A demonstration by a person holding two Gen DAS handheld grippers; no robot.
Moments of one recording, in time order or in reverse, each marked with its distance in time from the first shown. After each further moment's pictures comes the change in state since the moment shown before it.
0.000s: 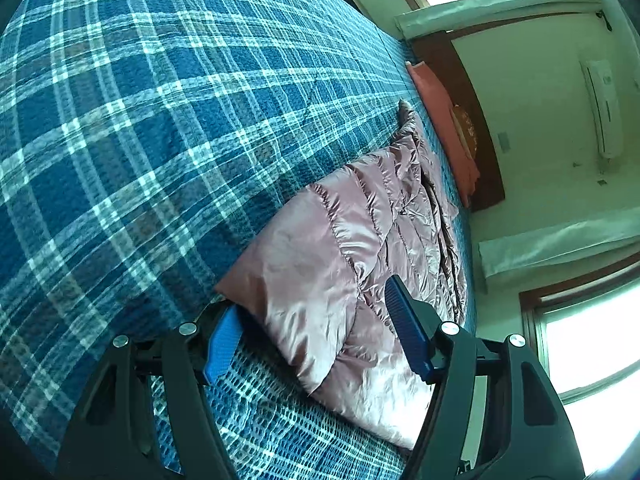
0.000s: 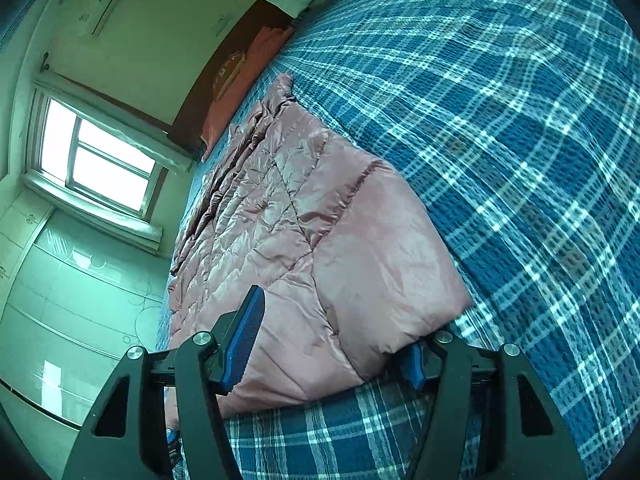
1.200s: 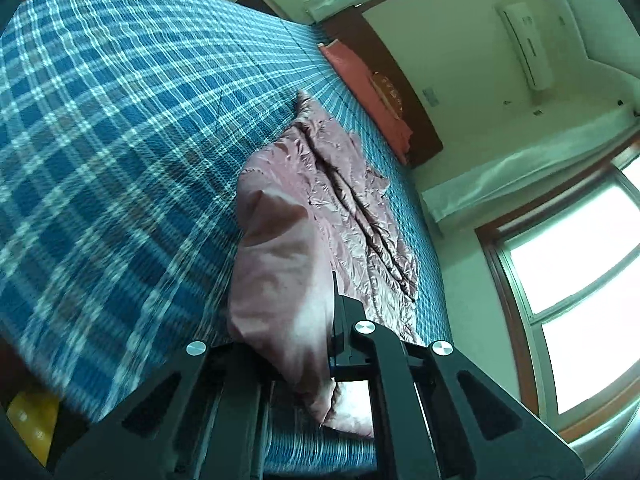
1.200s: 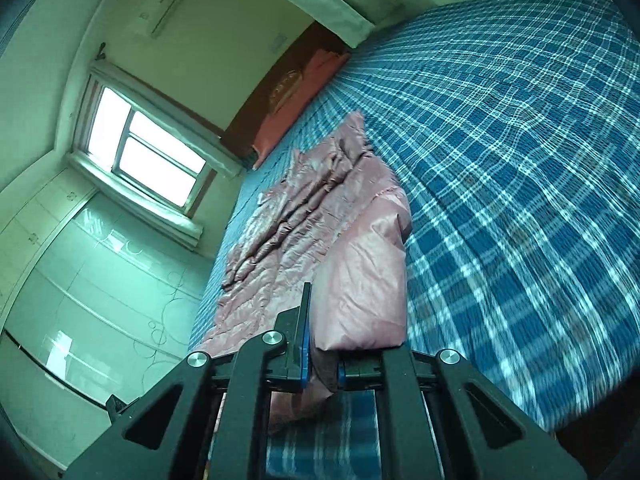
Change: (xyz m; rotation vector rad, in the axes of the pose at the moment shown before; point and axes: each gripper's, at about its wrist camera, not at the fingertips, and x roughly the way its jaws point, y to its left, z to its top) left arm -0.097 -0.032 -0.033 0.255 0.048 -0.177; right arm -0.103 0.041 -0.032 -0.128 -0.081 0.145
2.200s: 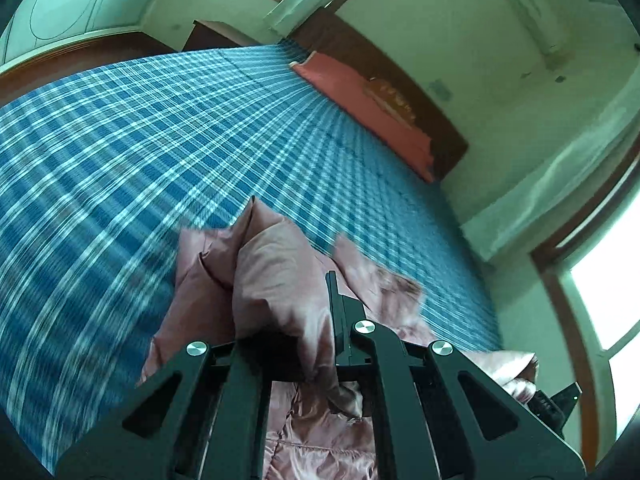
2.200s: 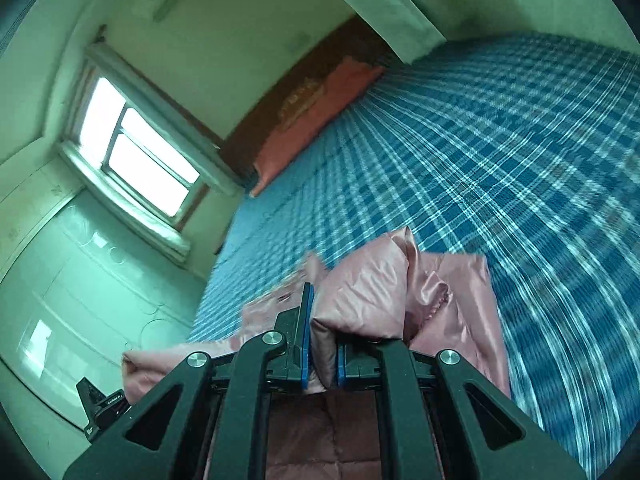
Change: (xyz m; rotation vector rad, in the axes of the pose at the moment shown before) left arm 0.297 -0.099 0.244 0.204 -0.047 0.154; right arm 0.305 0.053 0.254 -0.089 -0.018 -0.031
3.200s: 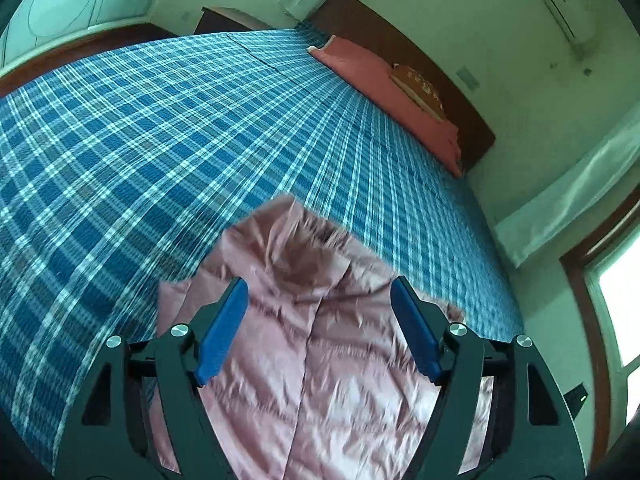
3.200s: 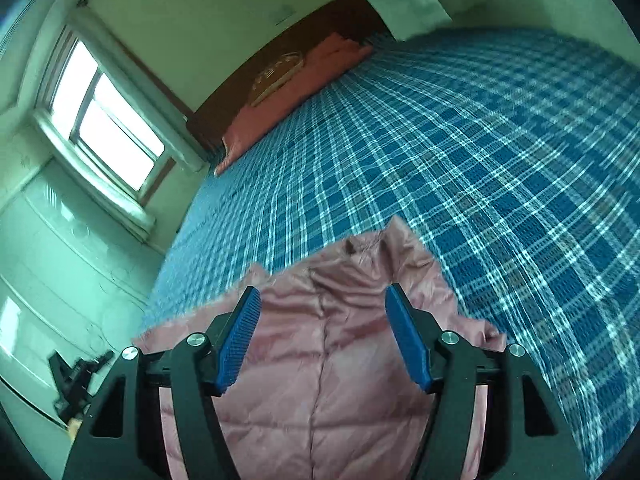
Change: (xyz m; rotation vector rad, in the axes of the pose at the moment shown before) left arm 0.067 0.013 0.026 0.022 0.051 0.075; right arm 0.065 -0.006 0.018 -0.113 0.074 -0.125
